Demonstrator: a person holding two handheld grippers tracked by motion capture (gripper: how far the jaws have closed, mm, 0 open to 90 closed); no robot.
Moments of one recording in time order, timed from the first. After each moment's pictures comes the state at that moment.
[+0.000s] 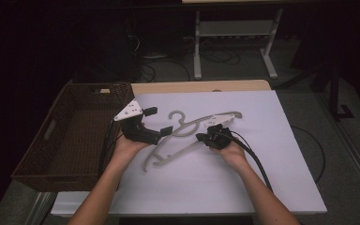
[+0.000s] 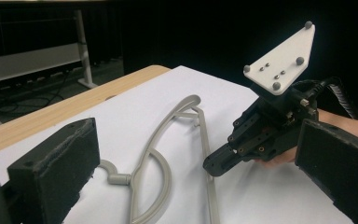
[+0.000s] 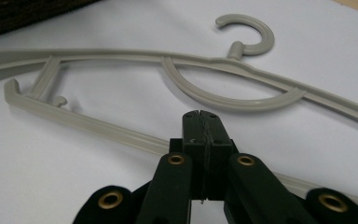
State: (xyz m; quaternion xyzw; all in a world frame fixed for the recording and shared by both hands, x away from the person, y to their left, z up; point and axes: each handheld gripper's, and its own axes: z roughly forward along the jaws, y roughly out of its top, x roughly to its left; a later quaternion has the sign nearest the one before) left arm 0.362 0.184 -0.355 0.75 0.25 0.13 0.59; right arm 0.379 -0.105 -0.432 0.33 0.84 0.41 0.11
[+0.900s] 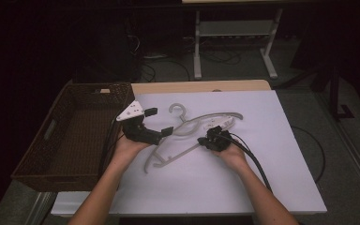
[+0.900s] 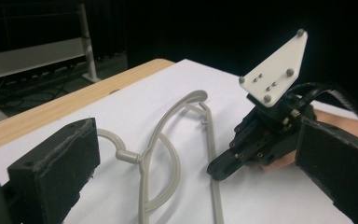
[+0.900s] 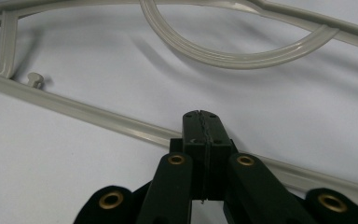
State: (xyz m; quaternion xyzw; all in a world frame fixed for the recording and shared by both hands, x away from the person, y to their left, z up) left arm 0.363 0.180 -0.359 0.77 0.26 0.14 0.57; right arm 0.383 -0.105 -0.448 0.34 0.85 0.38 0.10
